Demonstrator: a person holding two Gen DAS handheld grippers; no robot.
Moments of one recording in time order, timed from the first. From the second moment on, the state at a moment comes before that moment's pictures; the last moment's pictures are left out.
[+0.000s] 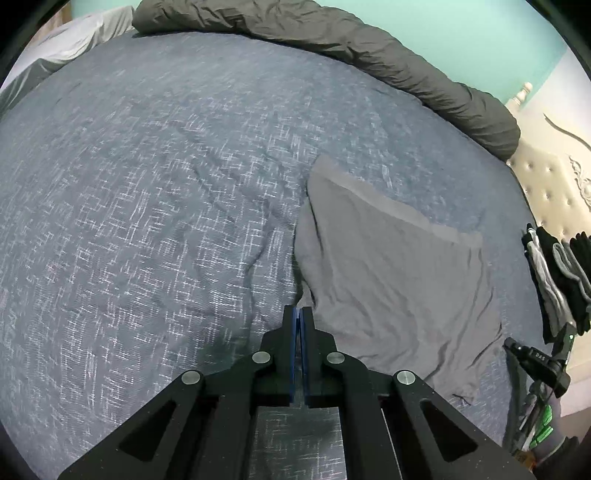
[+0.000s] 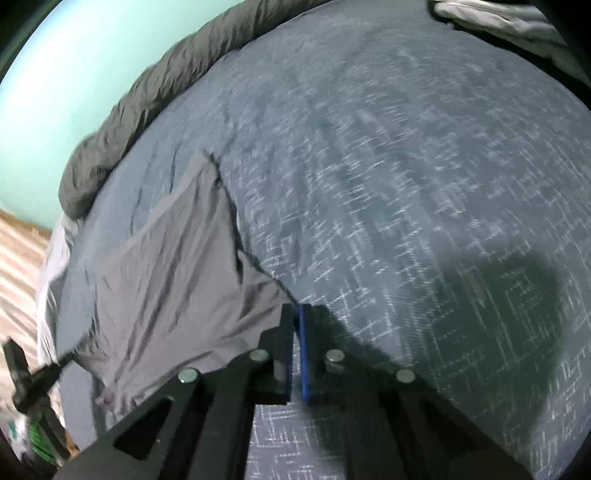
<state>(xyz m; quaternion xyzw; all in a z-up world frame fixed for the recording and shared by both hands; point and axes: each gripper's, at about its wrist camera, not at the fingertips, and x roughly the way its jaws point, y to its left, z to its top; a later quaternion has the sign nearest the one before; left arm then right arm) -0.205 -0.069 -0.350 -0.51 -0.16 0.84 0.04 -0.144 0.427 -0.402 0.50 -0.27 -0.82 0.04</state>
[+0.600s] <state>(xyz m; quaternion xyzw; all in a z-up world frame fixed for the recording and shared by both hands) -0.204 -0.072 -0.354 -0.51 -0.16 0.84 0.04 -0.149 0.415 -0.407 0.52 -0.25 -0.82 0.03</state>
